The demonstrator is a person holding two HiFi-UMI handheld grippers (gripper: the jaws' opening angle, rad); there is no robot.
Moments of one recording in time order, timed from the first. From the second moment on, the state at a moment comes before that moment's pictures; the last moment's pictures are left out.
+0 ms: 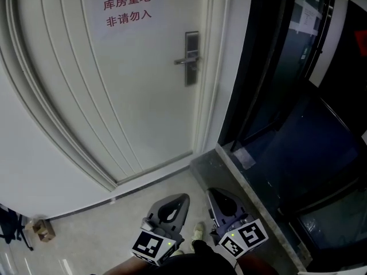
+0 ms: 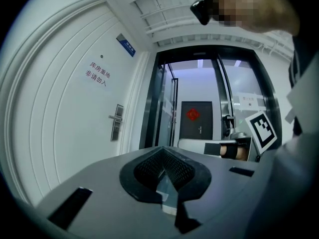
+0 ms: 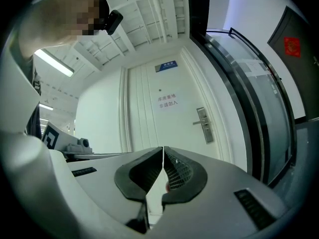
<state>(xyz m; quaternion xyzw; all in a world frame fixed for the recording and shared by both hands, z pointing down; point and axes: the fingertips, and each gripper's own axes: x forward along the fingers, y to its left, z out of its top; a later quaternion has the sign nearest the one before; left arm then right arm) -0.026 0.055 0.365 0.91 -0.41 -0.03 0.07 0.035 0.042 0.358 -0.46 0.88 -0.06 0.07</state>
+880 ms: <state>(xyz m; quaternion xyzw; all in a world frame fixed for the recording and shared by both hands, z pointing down) 0.035 -0.126 0.346 0.88 -0.46 -0.04 0.06 0.094 -0.154 0.339 -0.41 0.91 -0.02 0.05</state>
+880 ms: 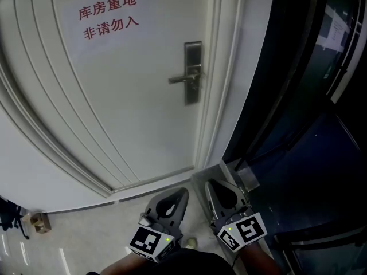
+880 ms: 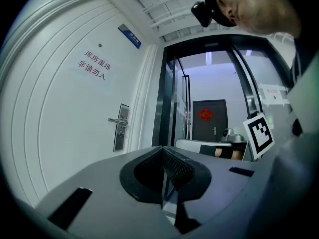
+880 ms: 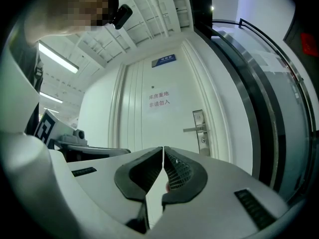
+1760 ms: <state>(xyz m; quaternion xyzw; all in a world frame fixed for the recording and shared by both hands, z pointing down) 0.013 -0.335 0.366 0.90 -0.44 -0.03 0.07 0.069 -0.423 0.354 -0.48 0.85 0.18 -0.08</state>
